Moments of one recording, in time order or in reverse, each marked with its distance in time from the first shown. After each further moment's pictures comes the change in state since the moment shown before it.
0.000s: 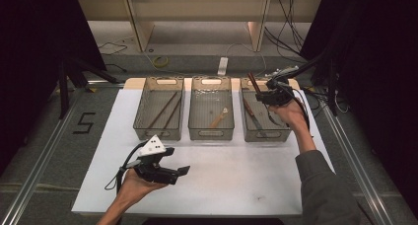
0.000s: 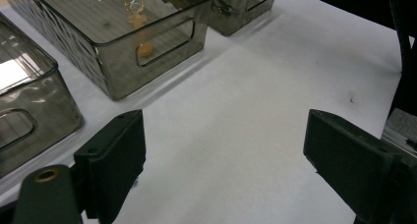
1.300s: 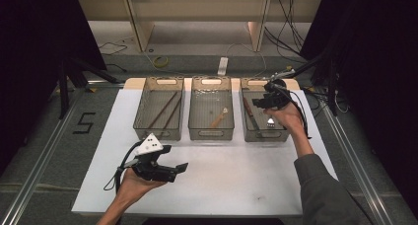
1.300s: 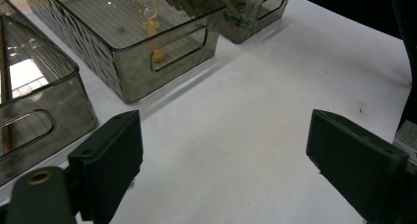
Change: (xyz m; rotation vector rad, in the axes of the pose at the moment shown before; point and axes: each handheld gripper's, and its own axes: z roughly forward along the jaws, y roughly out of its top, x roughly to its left) left arm 0.003 0.000 -0.002 -0.018 0.026 -0.015; right arm 0.003 -0.009 0.012 0.036 -0.026 0.055
